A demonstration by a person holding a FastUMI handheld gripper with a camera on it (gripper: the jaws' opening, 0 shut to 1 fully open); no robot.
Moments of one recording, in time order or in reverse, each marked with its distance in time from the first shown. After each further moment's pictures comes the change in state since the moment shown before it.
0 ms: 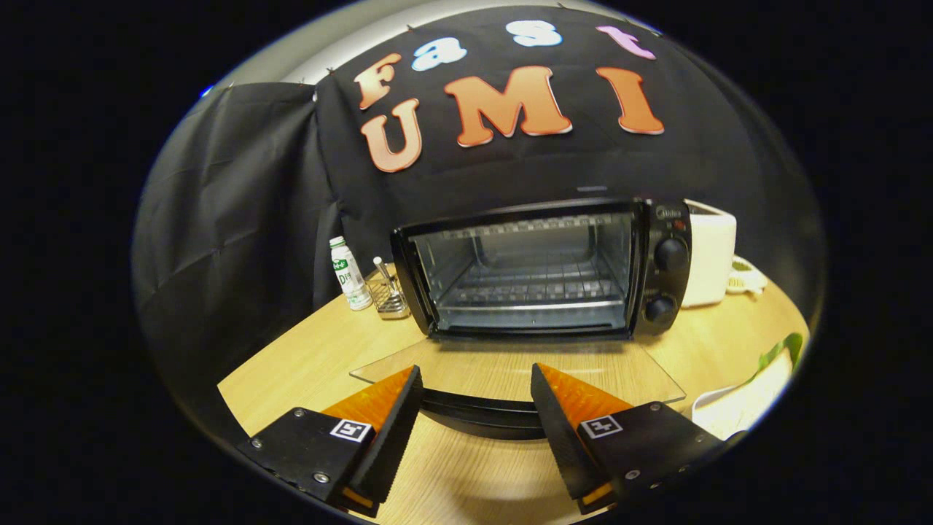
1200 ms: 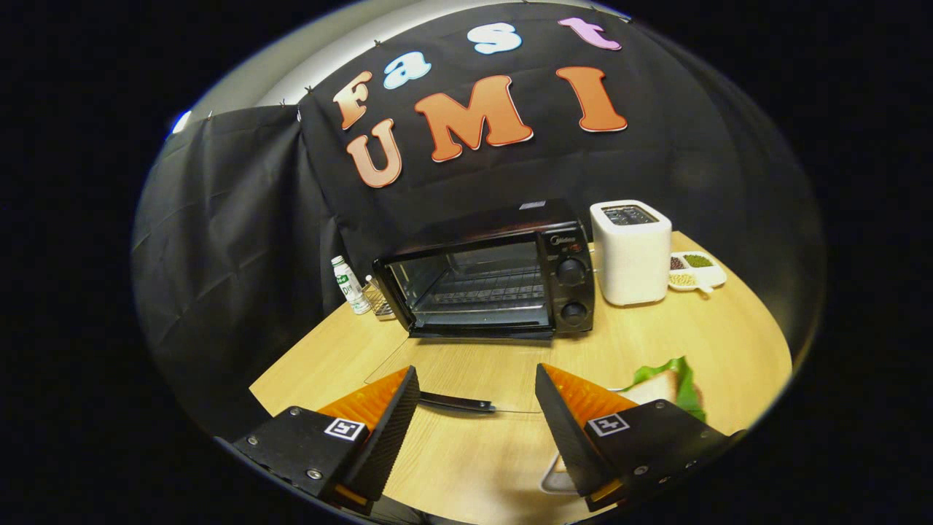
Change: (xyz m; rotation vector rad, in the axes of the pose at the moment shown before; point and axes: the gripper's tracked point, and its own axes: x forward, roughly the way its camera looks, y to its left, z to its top) arm -0.130 -0.087 0.063 0.002 -0.003 0.005
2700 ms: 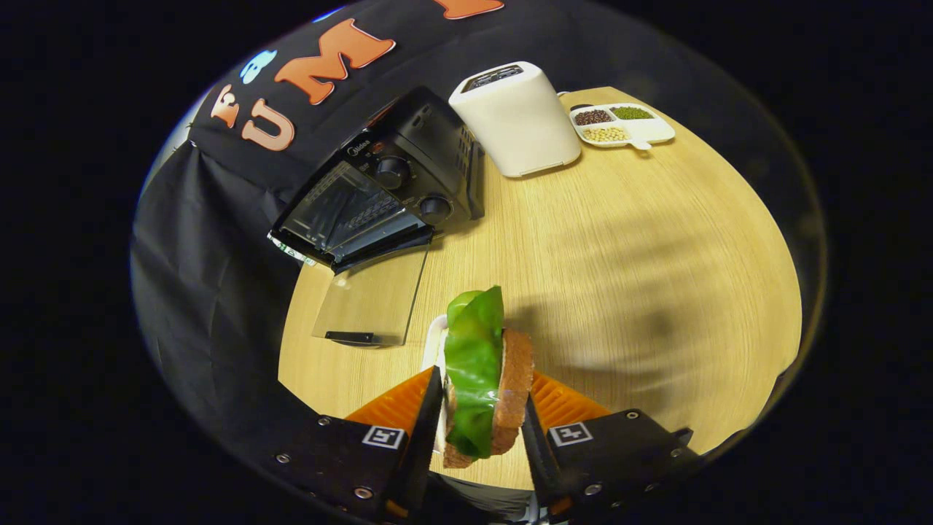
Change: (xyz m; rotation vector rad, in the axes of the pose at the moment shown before) arm 0.004 -0.127 -0.069 0.333 0.583 0.023
